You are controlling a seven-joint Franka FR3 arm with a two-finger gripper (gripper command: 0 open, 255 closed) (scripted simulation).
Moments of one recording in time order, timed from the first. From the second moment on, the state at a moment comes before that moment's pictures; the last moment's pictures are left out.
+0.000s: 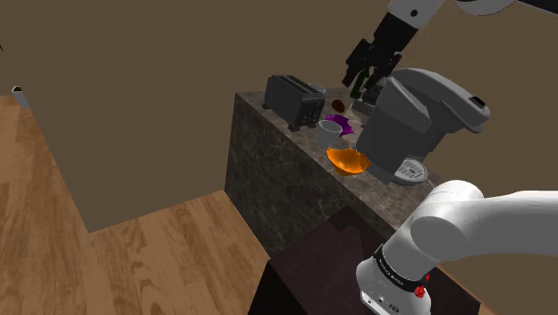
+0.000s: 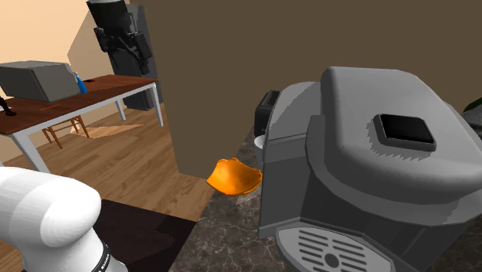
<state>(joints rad) 0.02 -0.83 -0.02 -2.28 0.04 1.66 0.17</state>
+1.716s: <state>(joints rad) -0.05 -0.24 -0.28 -2.31 -0.14 2.23 -0.20</state>
